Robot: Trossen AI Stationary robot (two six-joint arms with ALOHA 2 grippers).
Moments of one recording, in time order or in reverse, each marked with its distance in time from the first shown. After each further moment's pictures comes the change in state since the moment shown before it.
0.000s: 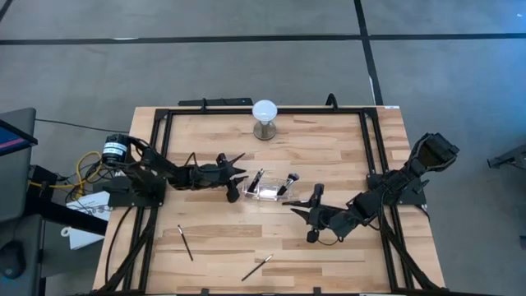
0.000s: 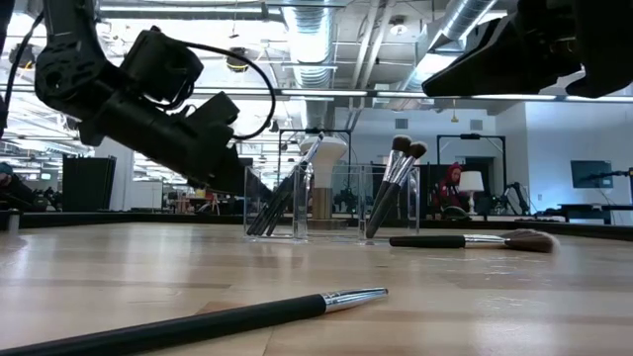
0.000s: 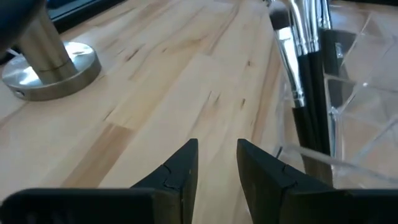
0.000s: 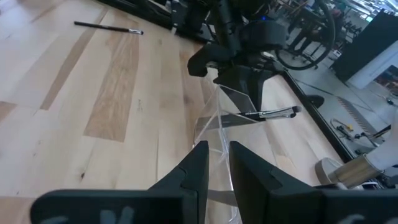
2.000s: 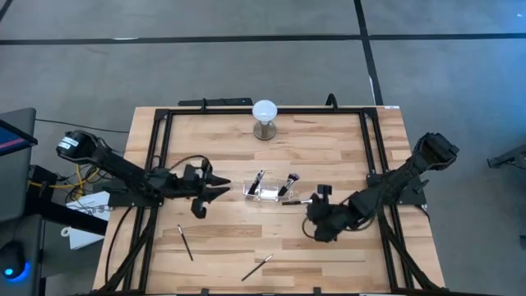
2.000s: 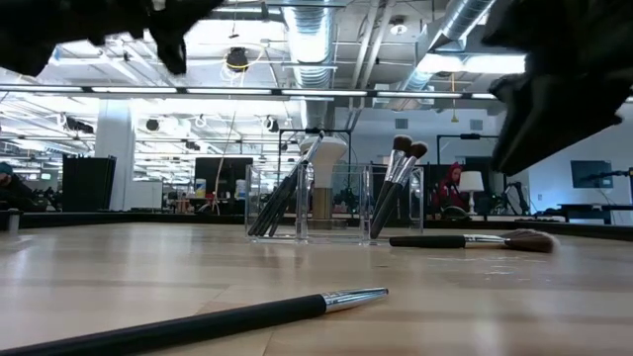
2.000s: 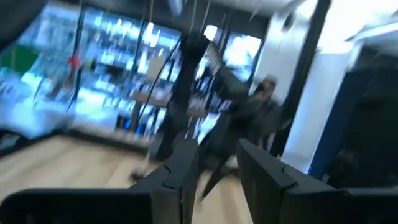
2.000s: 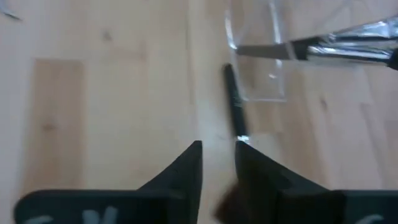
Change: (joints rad) left arm -0.330 -0.551 -0.121 0.253 -0.027 -0.028; right arm -0.044 -0.001 0.218 -0.884 -0.330 0.549
